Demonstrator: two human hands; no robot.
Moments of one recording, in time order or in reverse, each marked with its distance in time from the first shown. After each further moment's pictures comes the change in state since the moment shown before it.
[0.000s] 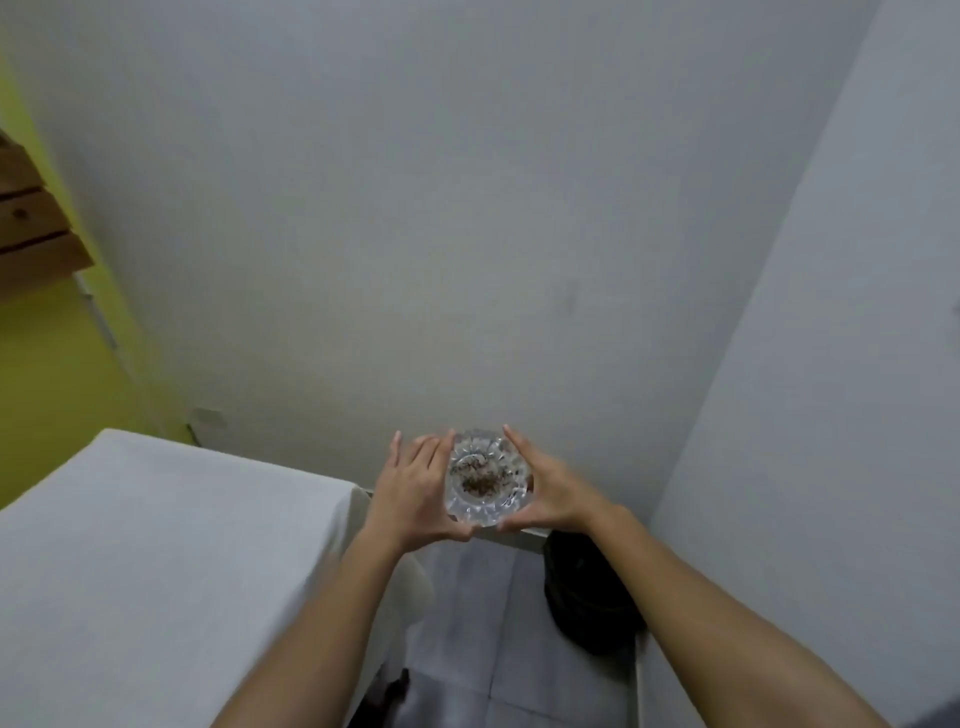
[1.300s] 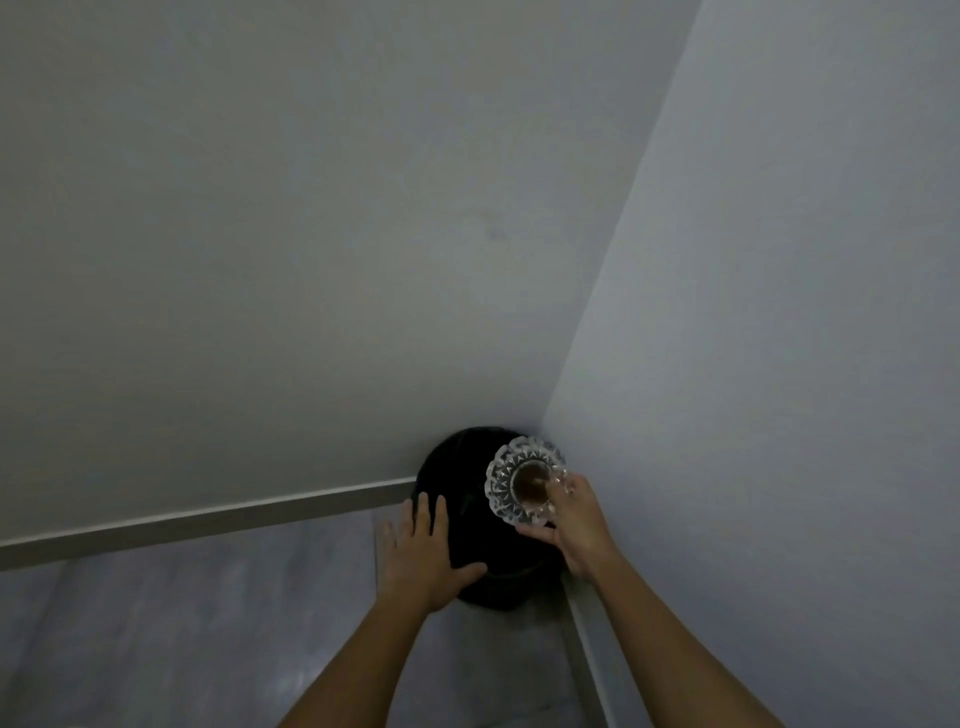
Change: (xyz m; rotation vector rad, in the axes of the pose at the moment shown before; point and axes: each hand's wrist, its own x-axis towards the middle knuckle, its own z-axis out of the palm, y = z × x) left_hand 0.159 0.129 0.515 -0.187 -0.740 0.141; right_hand 0.025 0.453 0.161 1.106 0.942 0.965
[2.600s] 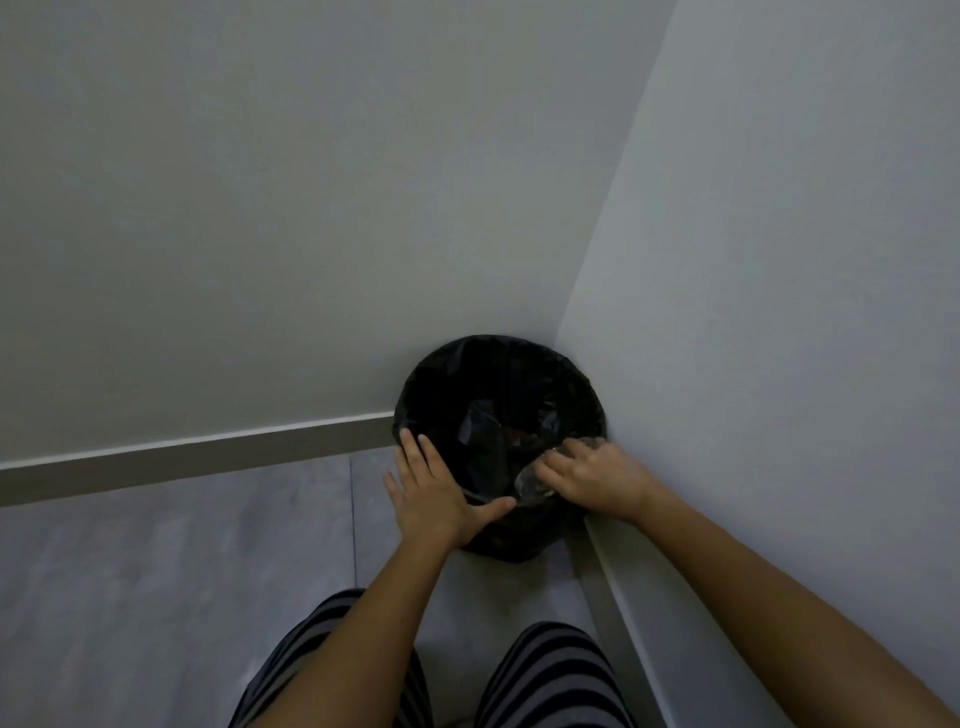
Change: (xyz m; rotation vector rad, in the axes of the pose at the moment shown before) left_hand 0.103 -0.001 0.157 -0.199 0.141 -0.161; right_hand 0.146 0.144 -0.080 -1.990 -0.103 -1.742
